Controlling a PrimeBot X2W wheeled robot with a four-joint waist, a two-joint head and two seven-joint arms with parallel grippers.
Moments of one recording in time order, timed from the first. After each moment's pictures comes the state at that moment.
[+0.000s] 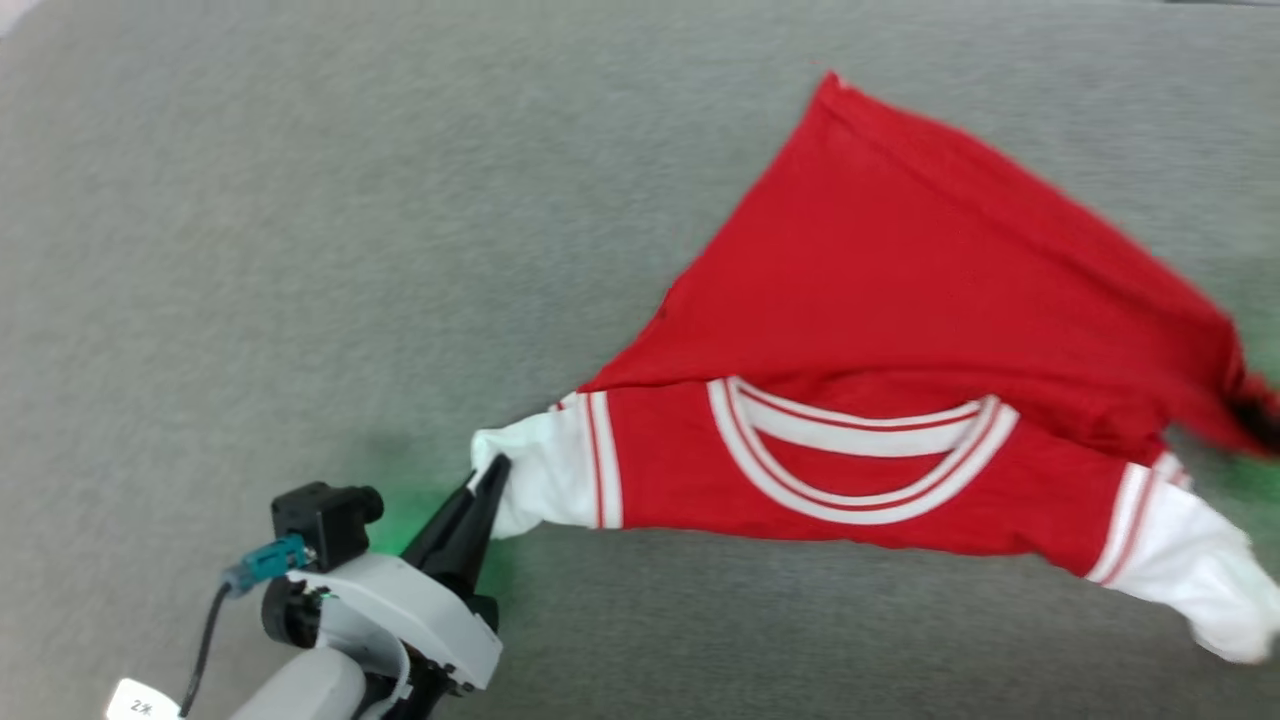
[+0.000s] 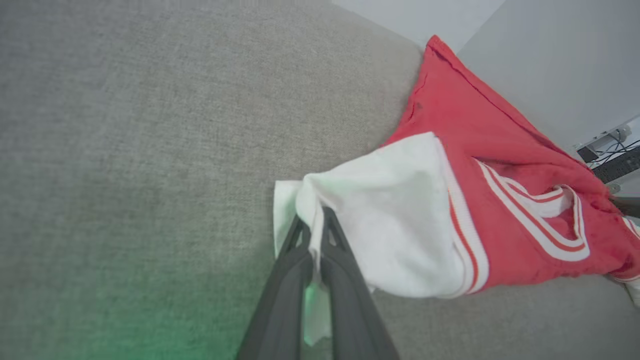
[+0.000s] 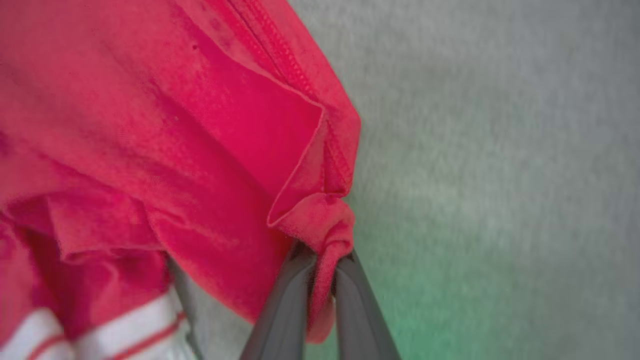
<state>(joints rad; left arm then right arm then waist) -0.33 0.47 -0.64 0.20 -0.95 0.04 -0.22 -0.63 -0.88 0.64 0.41 0.94 0.13 0.41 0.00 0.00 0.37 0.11</state>
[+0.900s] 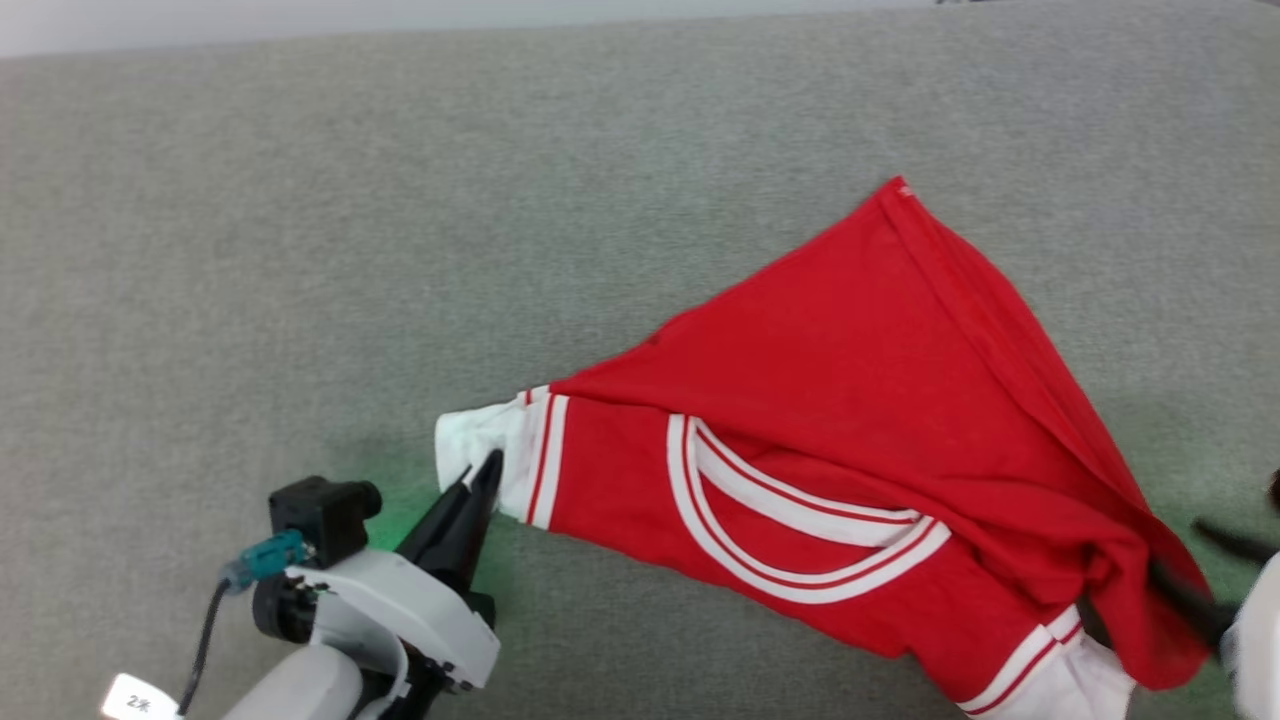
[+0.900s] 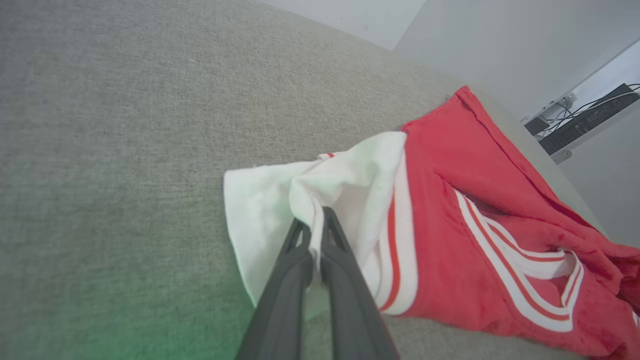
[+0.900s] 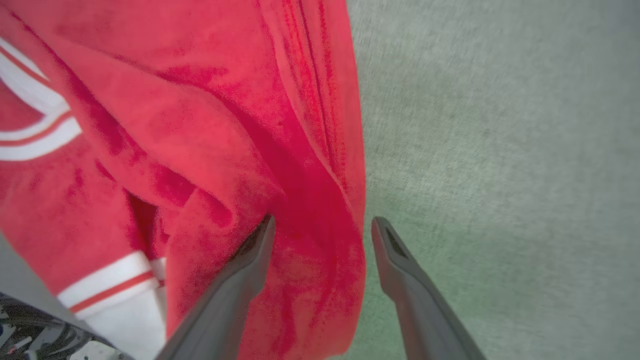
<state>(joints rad) -0.33 0.50 -0.64 0.16 -0.93 0.08 -0.20 -0.05 -0.68 0.16 -0.10 0.68 0.13 0.59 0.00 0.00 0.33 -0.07</state>
